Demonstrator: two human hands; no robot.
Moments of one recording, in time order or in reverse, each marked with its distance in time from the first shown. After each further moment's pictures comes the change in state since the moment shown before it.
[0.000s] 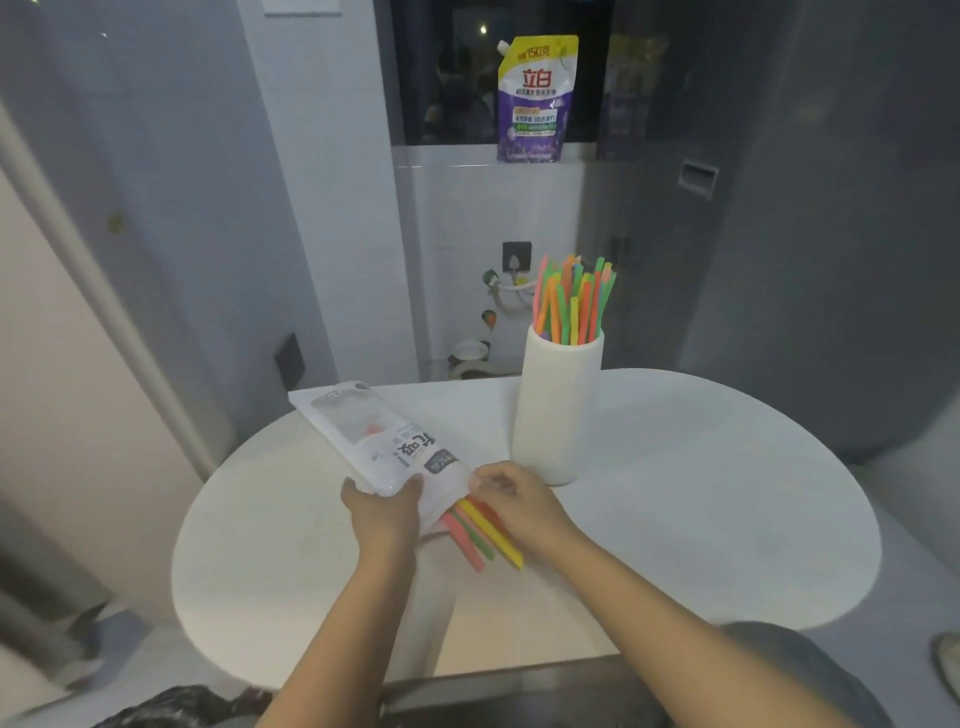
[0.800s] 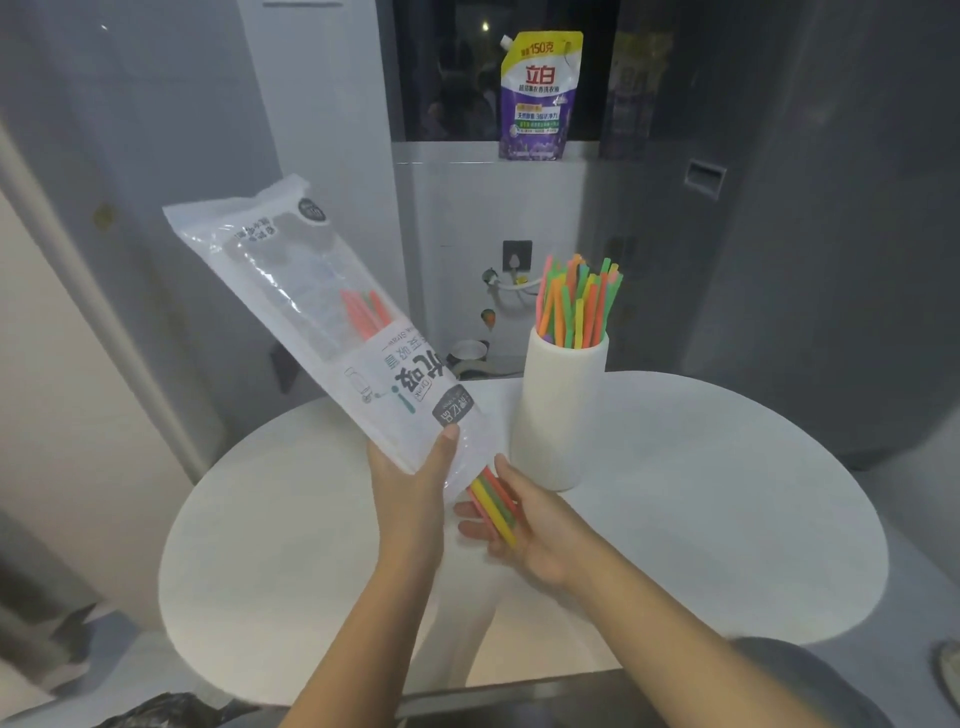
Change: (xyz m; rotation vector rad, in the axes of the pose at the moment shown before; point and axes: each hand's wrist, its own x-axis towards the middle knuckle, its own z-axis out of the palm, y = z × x) left_hand -0.031 0.021 0.019 -0.244 -0.292 0.456; right_hand -0.019 -0.022 -0.011 0.707 -0.260 0.394
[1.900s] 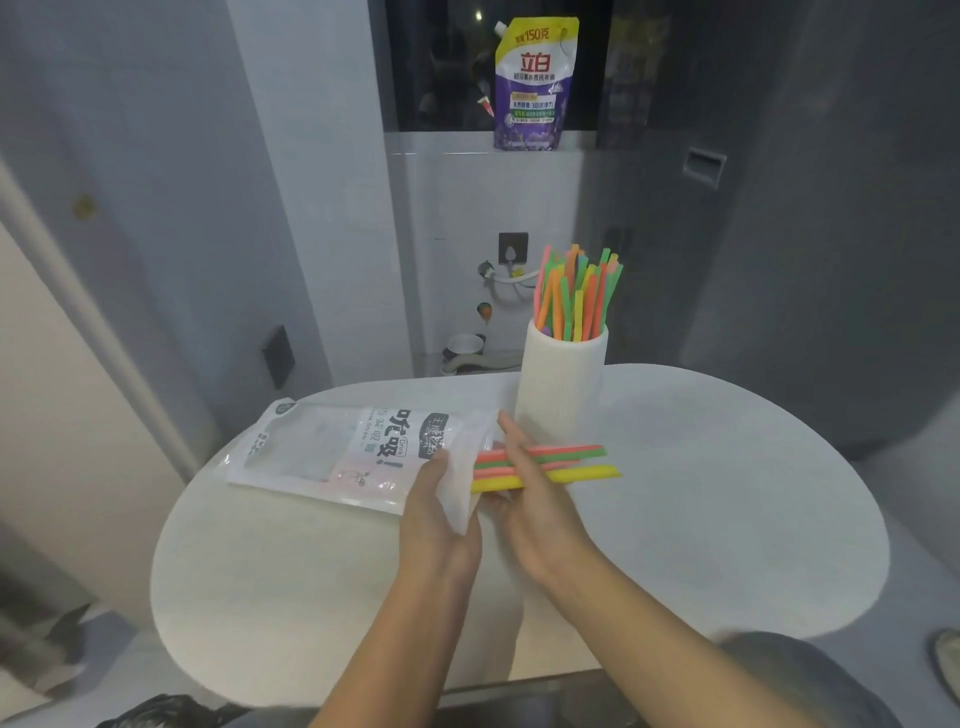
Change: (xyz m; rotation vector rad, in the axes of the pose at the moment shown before) left_hand -0.013 -0.007 0.021 -0.649 0.147 -0.644; right_hand 0.007 0.003 0.013 0.346 0.063 -0.443
